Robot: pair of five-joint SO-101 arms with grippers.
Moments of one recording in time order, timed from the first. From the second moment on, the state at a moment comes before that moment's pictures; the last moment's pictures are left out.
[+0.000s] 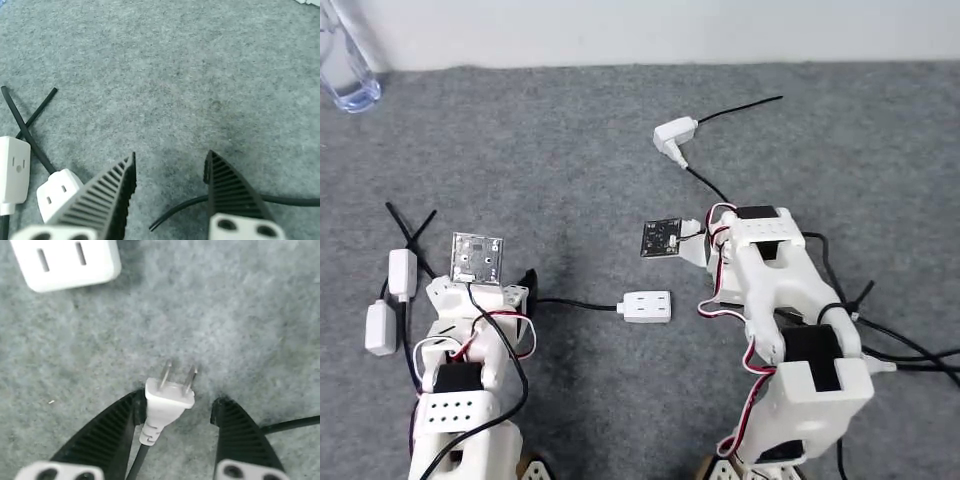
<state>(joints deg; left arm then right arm) -8.4 -61.9 88.8 26.2 -3.6 -7.6 11.9 24.4 59.7 76.4</state>
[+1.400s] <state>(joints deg) 4.3 -61.9 88.8 19.9 1.5 -17.3 -17.6 24.4 75.3 66.0</state>
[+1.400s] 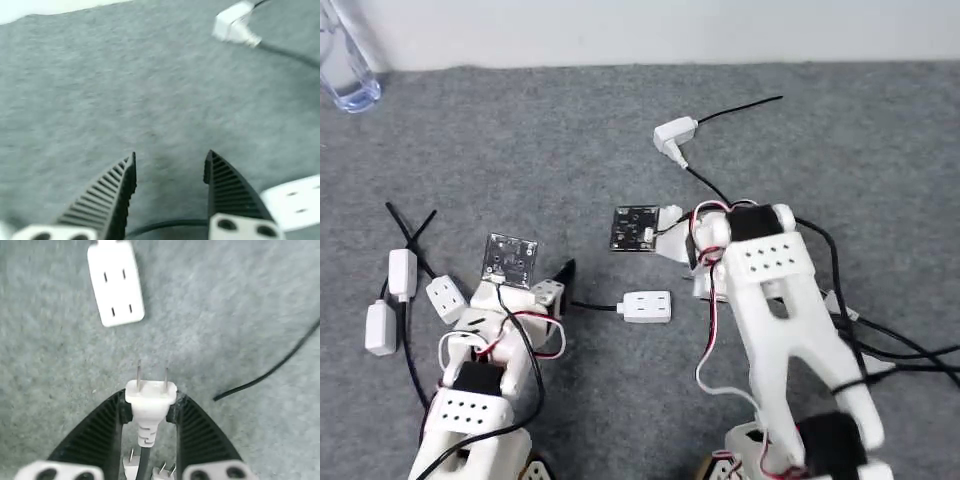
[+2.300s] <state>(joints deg) 24.2 -61.9 88.8 12.1 40.0 -26.6 -22.7 25.6 75.1 57.5</state>
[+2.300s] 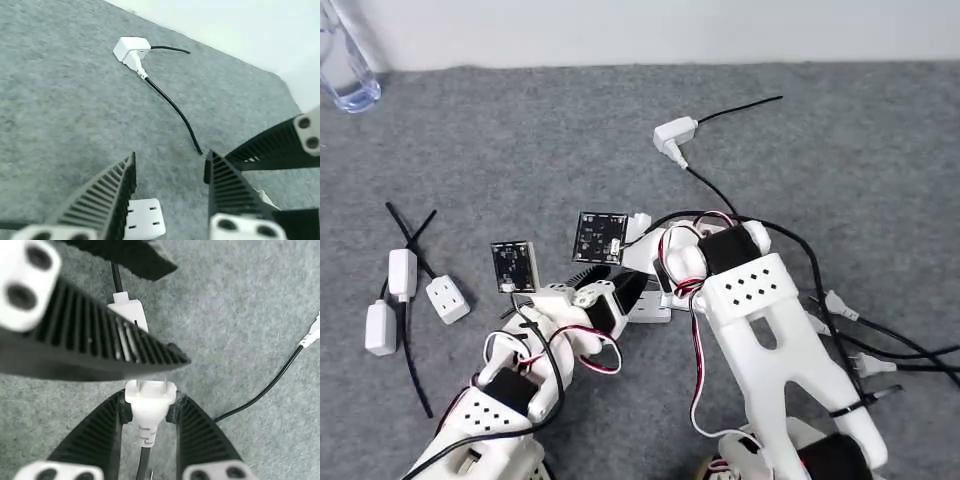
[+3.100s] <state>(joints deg) 21.4 -61.9 90.4 11.9 40.1 -31.7 -22.7 25.7 74.6 52.4</state>
